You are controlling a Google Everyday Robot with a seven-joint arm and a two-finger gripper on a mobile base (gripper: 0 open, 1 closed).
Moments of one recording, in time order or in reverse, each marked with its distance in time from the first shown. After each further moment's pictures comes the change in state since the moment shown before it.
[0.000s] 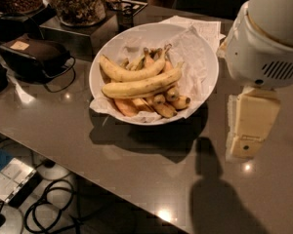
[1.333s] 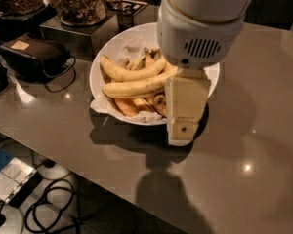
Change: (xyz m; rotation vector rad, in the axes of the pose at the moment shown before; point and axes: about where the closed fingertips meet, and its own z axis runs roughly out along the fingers) arm -0.085 -0.008 -0.007 0.013 -0.037 -0.109
